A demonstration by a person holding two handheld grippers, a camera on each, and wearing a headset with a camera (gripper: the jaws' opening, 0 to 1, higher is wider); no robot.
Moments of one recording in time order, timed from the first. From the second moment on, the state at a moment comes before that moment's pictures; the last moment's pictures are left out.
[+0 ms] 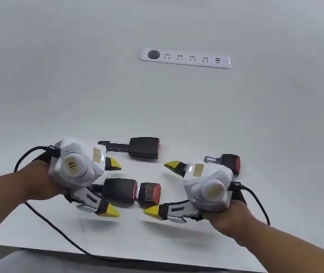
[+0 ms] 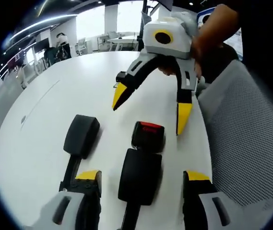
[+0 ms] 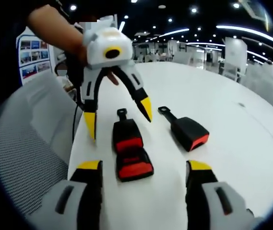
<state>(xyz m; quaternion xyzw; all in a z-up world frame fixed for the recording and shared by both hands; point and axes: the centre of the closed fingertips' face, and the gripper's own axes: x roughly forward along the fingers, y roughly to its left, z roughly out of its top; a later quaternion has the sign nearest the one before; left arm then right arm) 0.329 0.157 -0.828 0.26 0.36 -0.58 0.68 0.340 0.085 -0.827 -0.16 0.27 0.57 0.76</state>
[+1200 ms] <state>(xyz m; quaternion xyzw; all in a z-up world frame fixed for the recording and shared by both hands) 0.444 0.167 -0.753 0.30 0.27 -0.54 0.74 0.415 -0.083 -0.802 -0.19 0.31 0.49 0.79</state>
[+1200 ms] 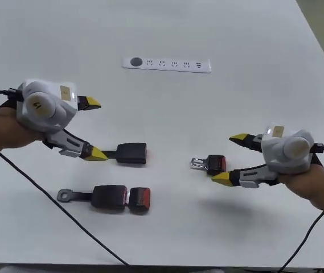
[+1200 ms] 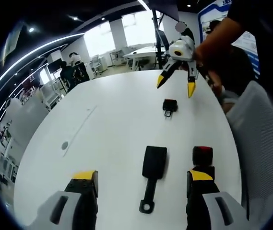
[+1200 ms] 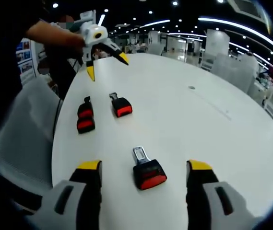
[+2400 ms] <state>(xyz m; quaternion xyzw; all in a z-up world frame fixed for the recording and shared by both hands) 0.441 0.127 -0.849 0.27 0.35 -0.58 0.69 0.411 -0.080 -0.846 -0.22 0.34 0.57 0.71</state>
